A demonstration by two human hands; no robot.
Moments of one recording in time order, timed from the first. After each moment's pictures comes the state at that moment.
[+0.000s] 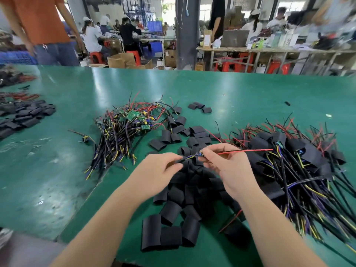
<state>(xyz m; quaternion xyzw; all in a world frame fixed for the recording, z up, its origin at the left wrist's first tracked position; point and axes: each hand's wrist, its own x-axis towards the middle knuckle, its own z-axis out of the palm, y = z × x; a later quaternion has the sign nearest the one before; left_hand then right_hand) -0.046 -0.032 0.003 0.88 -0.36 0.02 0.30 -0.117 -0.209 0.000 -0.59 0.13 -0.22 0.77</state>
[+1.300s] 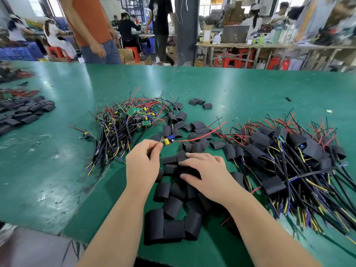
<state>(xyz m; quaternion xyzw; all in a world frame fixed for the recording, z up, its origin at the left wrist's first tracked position) -0.026 -0.032 -0.032 0.84 -0.15 0.22 0.48 -0.112 -0.193 -0.025 -0.98 -0.03 -0.11 0.18</state>
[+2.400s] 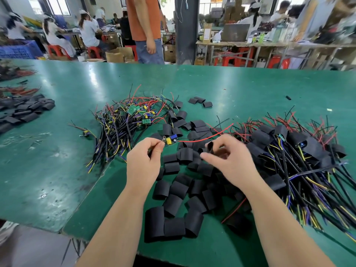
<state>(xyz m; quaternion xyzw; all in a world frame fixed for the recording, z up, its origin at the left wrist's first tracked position) -0.029 -0.031 -0.033 0.82 -0.19 0.21 0.50 -0.122 -0.225 -0.007 -0.84 0.05 -0.27 0.46</state>
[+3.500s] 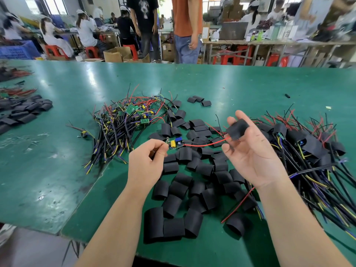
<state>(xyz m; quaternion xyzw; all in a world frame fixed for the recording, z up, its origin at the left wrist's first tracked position) -0.040 -0.033 -0.025 0.79 -0.23 0.18 0.54 -0.131 -0.244 0.009 -0.43 -0.08 -0.16 0.89</state>
